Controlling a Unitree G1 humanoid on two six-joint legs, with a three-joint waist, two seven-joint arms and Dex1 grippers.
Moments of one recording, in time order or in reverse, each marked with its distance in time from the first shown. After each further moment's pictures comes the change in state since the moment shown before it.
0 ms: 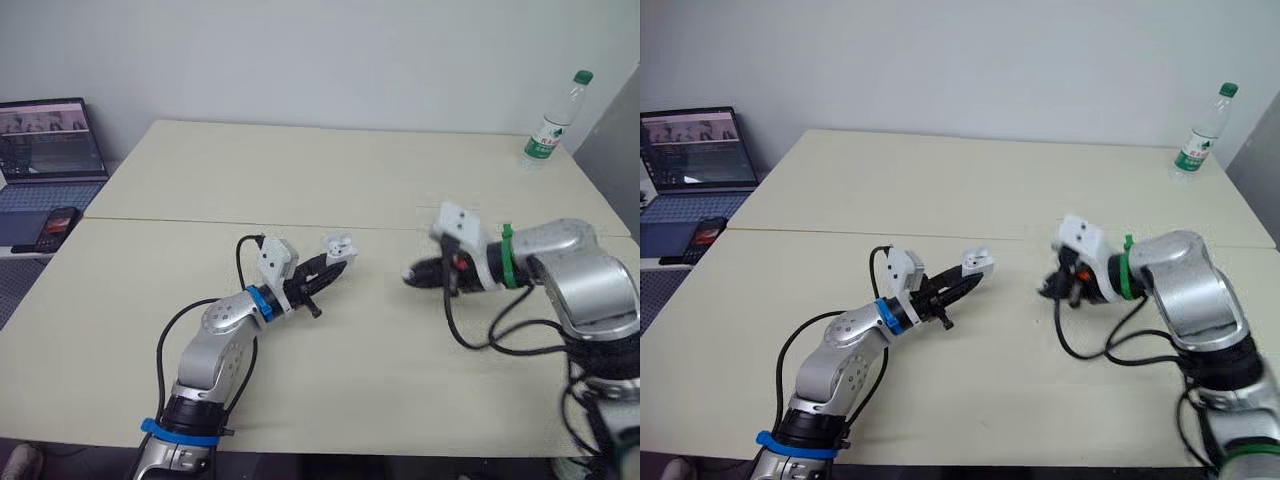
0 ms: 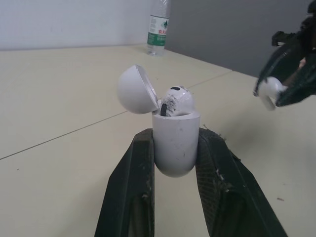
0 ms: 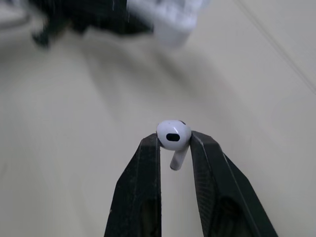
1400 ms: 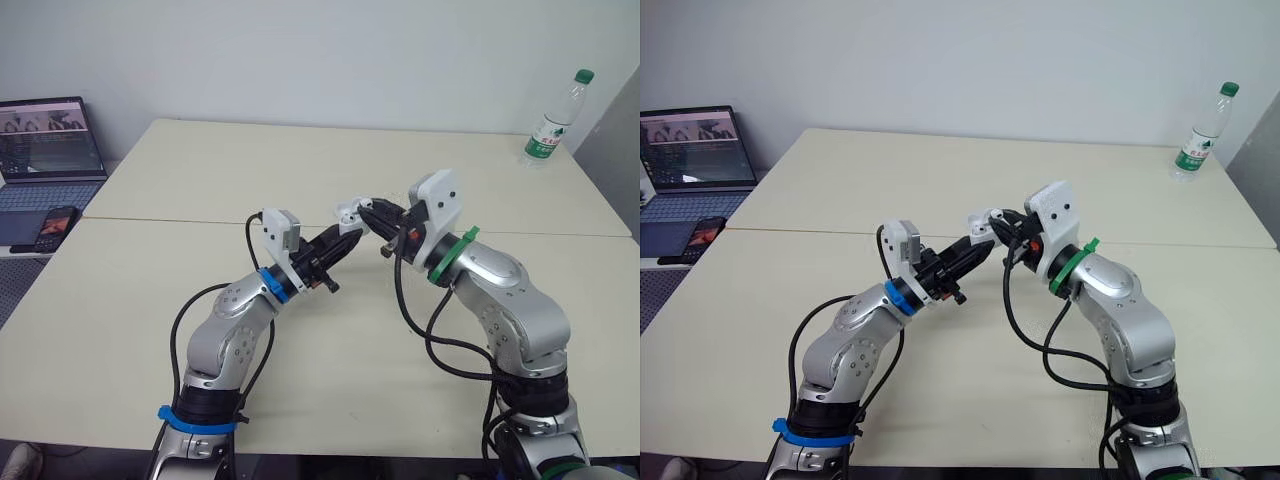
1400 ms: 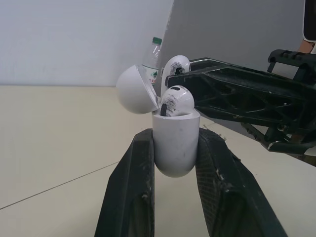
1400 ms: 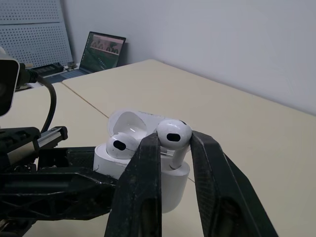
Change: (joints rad) left arm -0.069 -0.079 0.031 -0.101 -0.130 0.120 0.089; right arm 0.183 0.292 0.030 -0.076 0.161 -0.471 -0.701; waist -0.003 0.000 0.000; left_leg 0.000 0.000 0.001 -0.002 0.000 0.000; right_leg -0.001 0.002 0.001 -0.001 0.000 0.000
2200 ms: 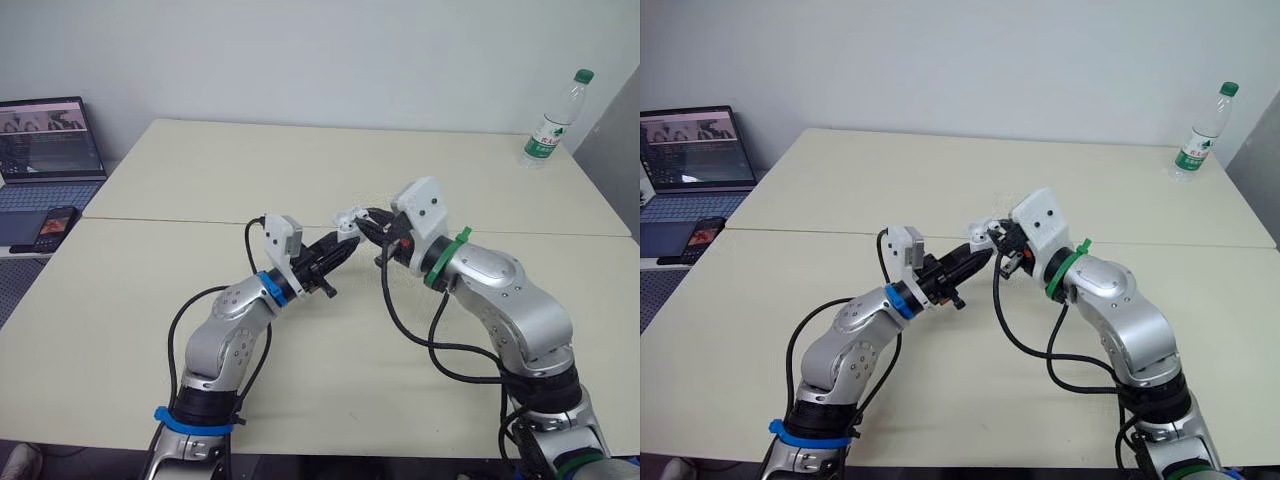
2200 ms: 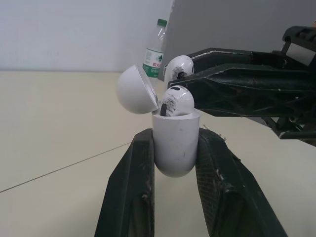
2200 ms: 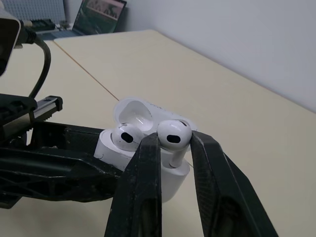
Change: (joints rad) left arm 0.014 0.022 -0.019 0.016 0.040 0.001 -0.005; right arm -0.054 -0.101 0.120 -0.031 -0.036 0.112 -0.057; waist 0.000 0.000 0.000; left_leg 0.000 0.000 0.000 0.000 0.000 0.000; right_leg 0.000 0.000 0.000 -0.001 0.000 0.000
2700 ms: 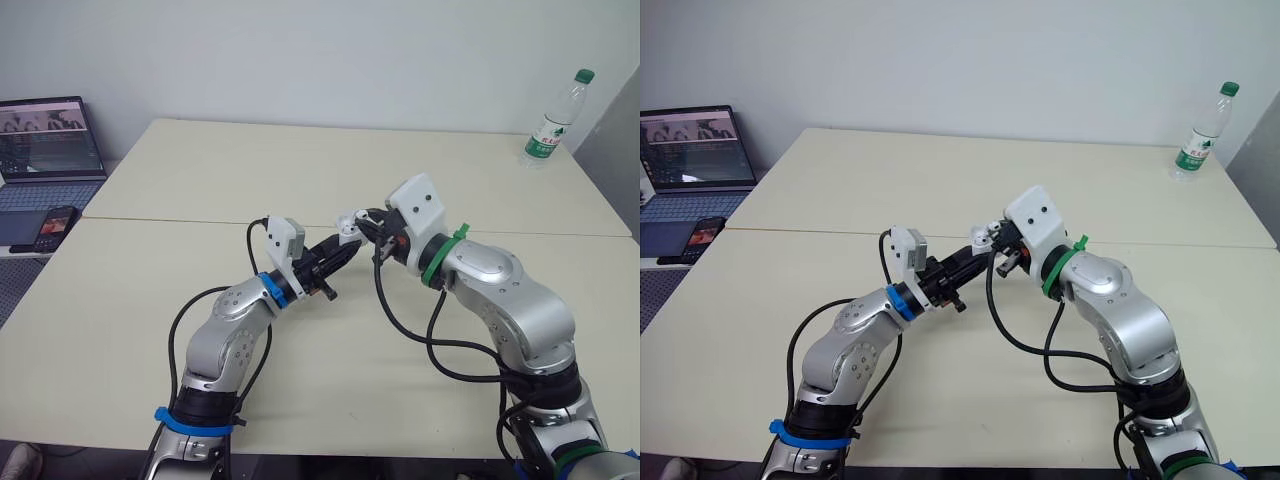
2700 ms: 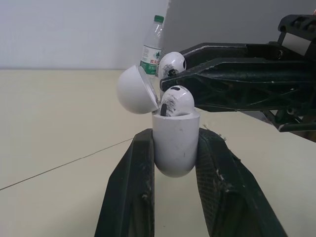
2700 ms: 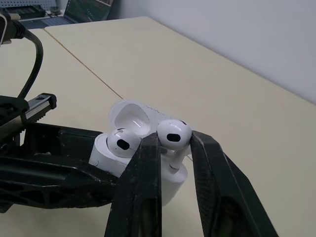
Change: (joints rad) left arm 0.000 -0.005 -0.002 0.010 0.010 -0.002 -0.017; right arm -0.018 0.004 0.003 -0.039 0.011 0.108 -0.023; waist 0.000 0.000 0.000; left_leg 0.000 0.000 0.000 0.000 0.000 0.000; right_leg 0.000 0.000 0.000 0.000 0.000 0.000
